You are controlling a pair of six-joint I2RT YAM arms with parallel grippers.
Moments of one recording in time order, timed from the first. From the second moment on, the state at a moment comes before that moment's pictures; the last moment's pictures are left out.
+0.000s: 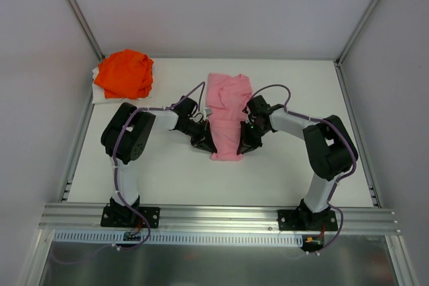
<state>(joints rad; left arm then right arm) -0.47 1.99 1.07 -0.23 0.88 -0.56 0.51 1.81 1.08 -0.59 -0.40 0.51</state>
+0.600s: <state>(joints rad) -0.48 1.74 1.02 -0.41 0.88 -0.49 0.52 1.54 1.01 -0.76 -0.44 0.45</state>
